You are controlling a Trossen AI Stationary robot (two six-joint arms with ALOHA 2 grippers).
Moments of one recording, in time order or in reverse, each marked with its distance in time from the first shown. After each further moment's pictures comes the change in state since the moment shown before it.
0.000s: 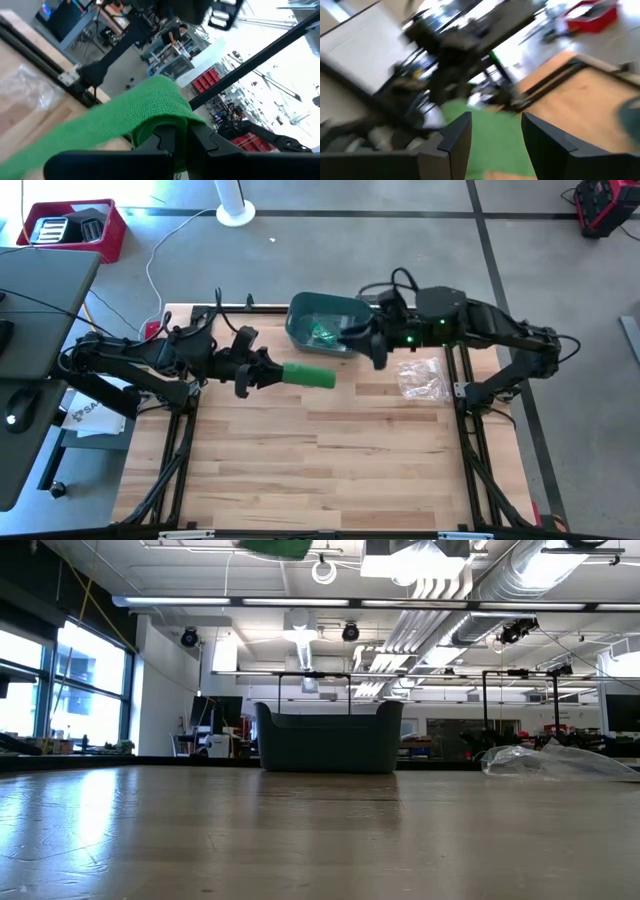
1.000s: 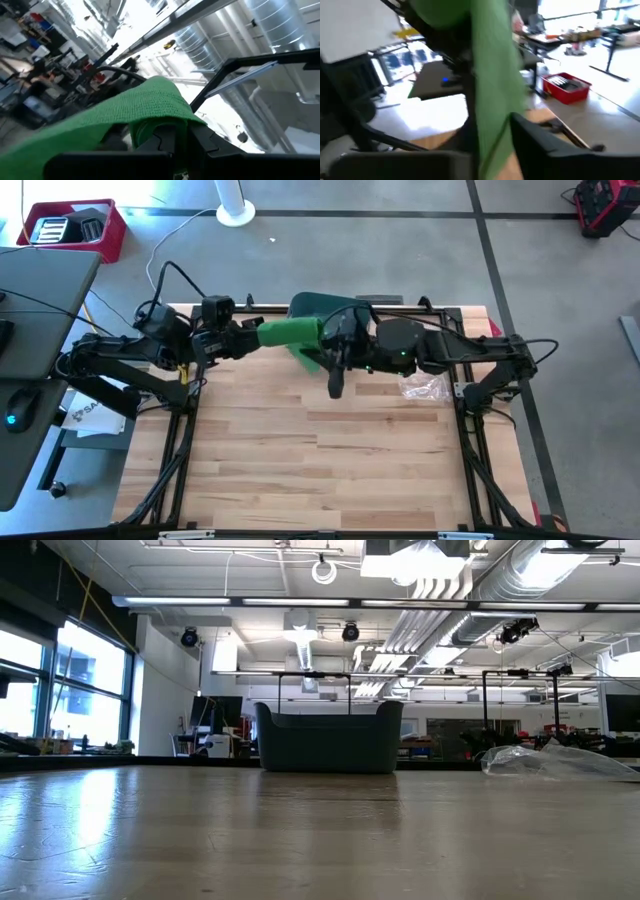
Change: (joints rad) left arm 0.082 -0.012 0.001 0.490 0.079 0.027; right arm 0.122 0.188 0.000 0.337 0.188 -0.474
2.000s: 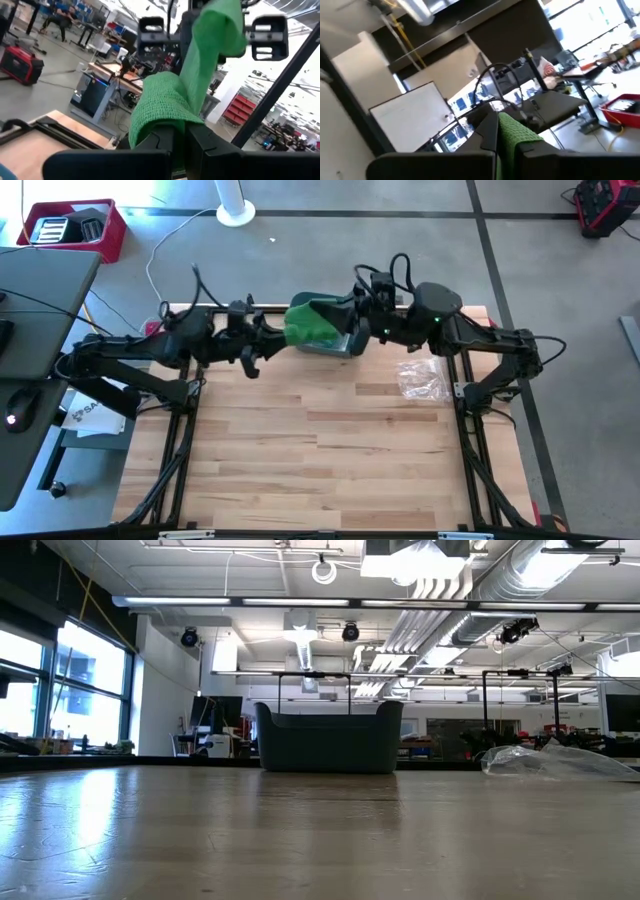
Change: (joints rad) left arm 0.047 0.020 0.001 -0.319 -0.158 0.338; right arm -0.114 -0.058 -0.001 0.322 -0.145 0.320
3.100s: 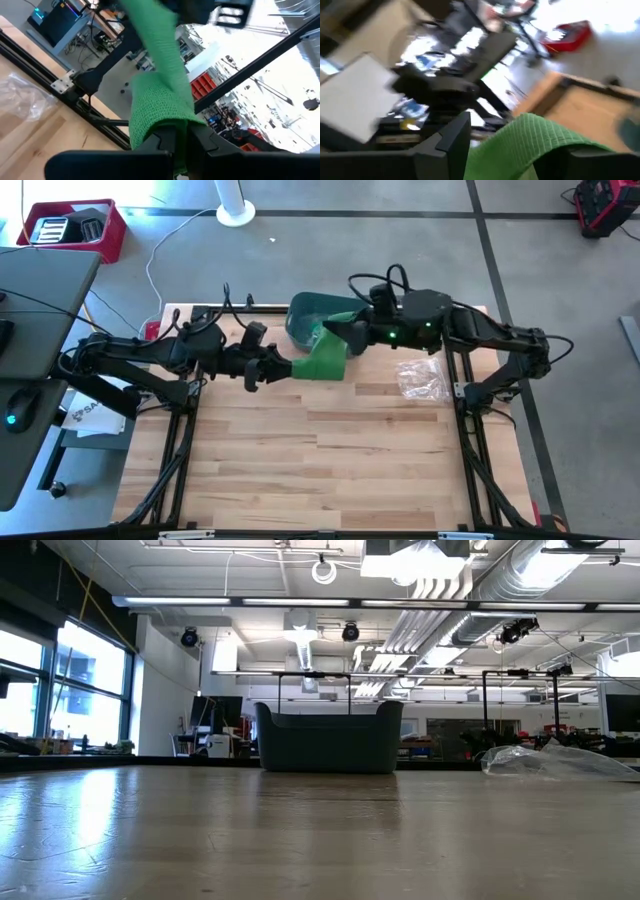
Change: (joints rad) left arm -0.084 0.044 -0.002 -0.083 0.148 -0.368; right arm -0.006 -0.066 0.000 -0.524 0.131 0.283
